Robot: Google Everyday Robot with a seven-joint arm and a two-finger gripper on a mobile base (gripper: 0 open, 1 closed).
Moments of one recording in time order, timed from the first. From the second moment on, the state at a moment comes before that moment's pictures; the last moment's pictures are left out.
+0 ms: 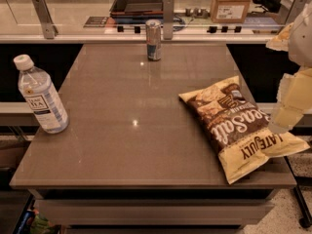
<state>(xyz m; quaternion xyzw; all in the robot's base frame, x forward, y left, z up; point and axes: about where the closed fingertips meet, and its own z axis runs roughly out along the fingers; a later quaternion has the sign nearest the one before) 0.438 -0.213 0.989 -0.60 0.78 -0.05 0.18</state>
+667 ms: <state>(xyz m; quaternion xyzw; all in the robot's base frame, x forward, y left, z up) 0.447 -0.212 0.989 -0.60 0.77 -0.05 0.19</state>
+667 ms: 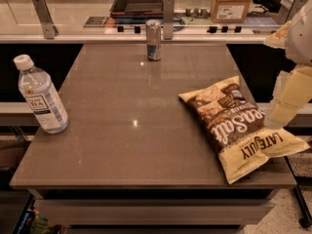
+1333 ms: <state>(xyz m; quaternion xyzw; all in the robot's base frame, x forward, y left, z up) 0.498 -0.202 0.978 -0.56 0.76 -0.01 0.32</state>
